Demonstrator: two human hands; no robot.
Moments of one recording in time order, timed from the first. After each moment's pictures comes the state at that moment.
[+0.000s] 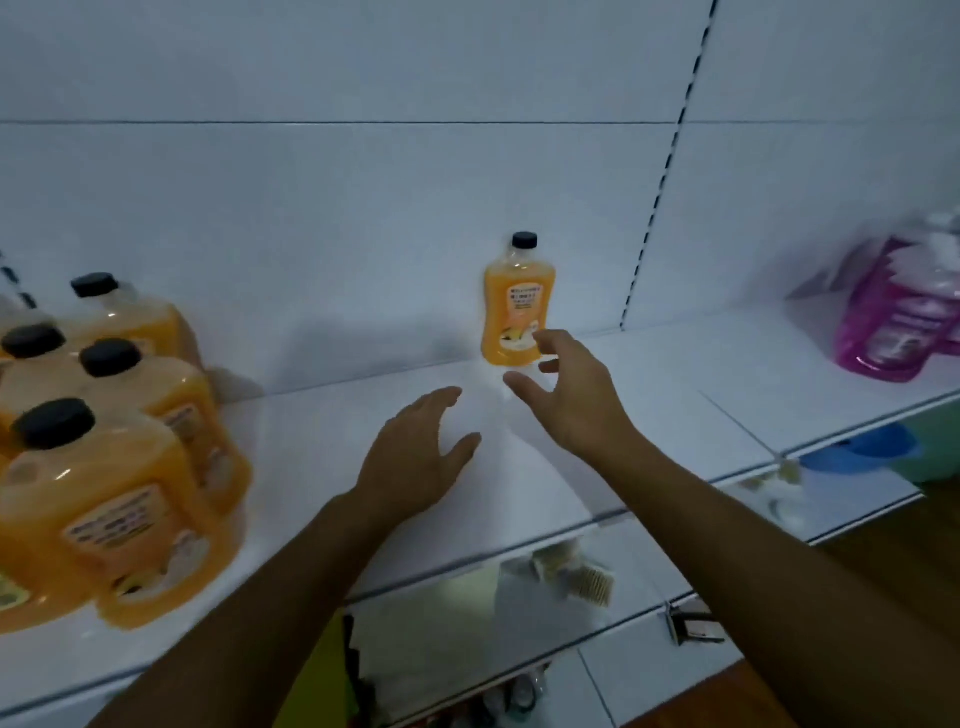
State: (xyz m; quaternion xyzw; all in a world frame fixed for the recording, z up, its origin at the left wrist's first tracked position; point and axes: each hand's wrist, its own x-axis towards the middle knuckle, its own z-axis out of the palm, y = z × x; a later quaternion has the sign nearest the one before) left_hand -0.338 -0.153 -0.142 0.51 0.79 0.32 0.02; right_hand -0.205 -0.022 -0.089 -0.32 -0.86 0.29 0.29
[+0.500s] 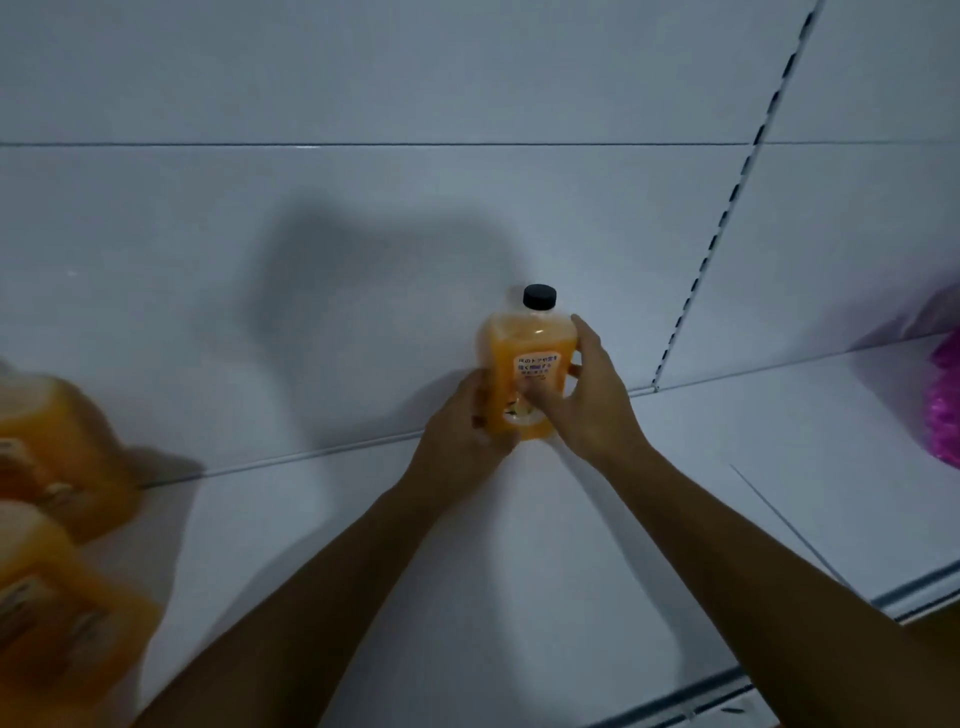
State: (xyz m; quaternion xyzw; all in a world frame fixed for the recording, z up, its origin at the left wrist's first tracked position) left_hand -0.390 -0.011 -0.125 0.45 0.74 0.48 0.17; right_hand -0.278 0.103 -0.091 -0.28 -0.81 0.37 0.35
